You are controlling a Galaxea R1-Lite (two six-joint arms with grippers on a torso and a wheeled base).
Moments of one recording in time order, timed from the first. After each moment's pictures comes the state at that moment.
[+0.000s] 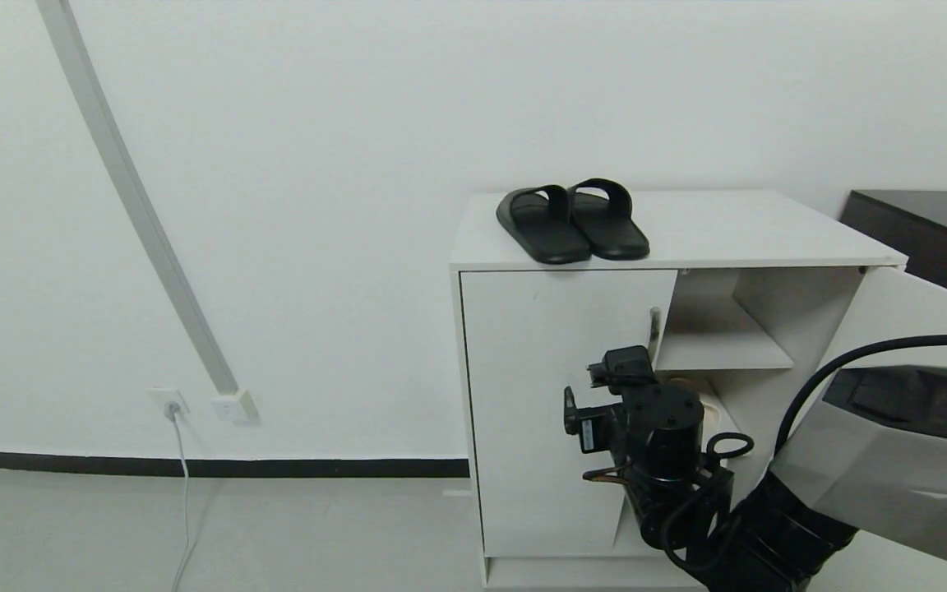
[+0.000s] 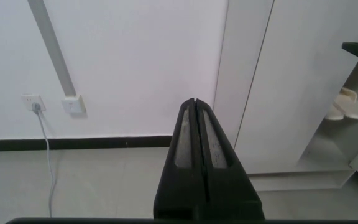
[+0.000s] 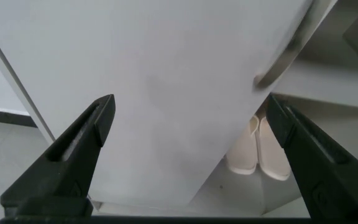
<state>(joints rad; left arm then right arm) 0.00 0.00 0.00 0.01 0.00 -0.01 0.76 2.19 -0.78 -1.31 -0.70 -0.04</state>
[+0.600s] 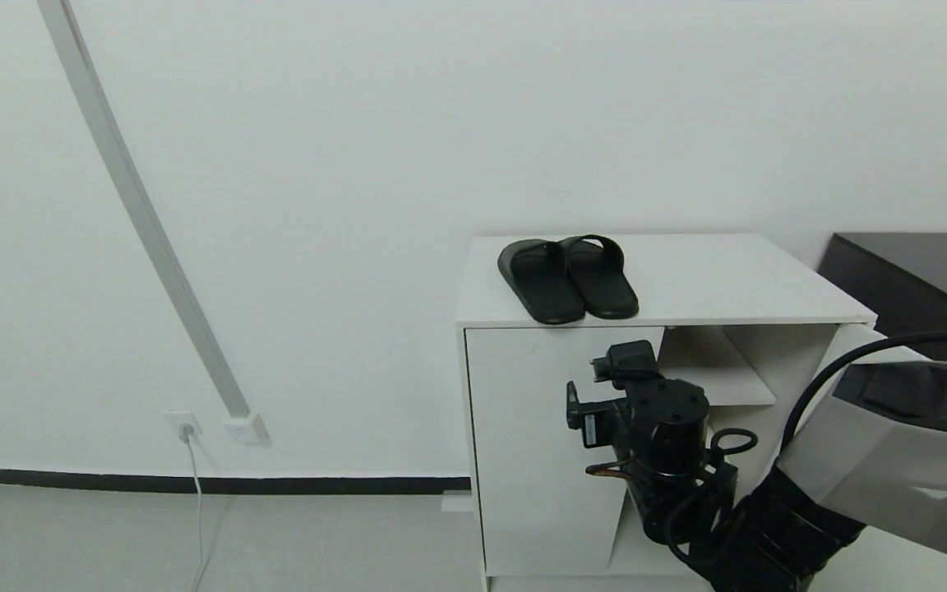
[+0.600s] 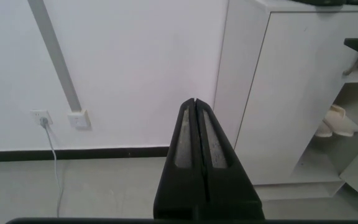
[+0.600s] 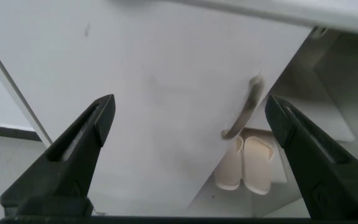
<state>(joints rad) 0.00 0.00 0.00 0.01 0.00 -0.01 0.75 2.18 -0.78 -1.31 -0.70 -0.04</state>
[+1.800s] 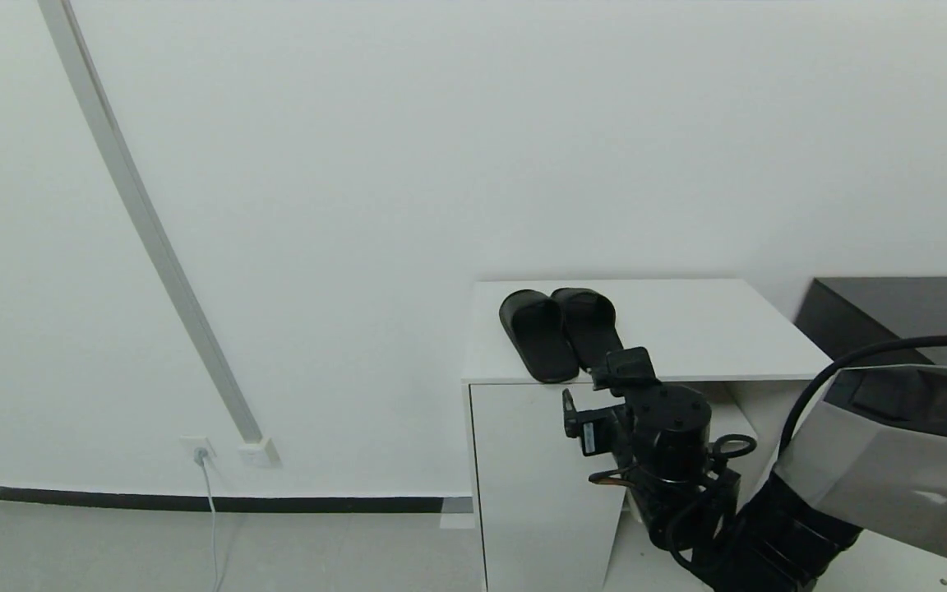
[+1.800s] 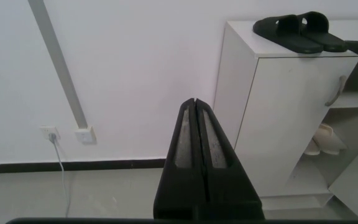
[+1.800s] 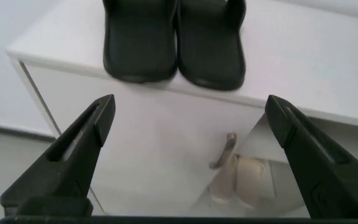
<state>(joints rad) 0.00 0.00 0.00 0.01 0.00 0.00 0.75 2.19 -0.77 -1.31 -0.64 -0.04</state>
